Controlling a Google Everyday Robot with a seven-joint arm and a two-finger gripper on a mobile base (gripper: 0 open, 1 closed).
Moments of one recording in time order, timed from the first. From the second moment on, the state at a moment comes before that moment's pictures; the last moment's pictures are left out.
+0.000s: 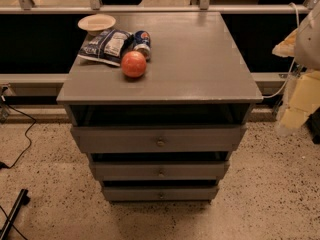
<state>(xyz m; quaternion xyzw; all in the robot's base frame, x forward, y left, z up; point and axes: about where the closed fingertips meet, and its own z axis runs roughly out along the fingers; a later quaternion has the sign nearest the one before) 0.438 -0.217 0.976 -0.60 0.78 -0.03 0.16</state>
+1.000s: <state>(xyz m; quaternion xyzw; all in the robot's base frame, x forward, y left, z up) 0.431 -0.190 0.929 -0.62 0.76 -0.04 0.20</state>
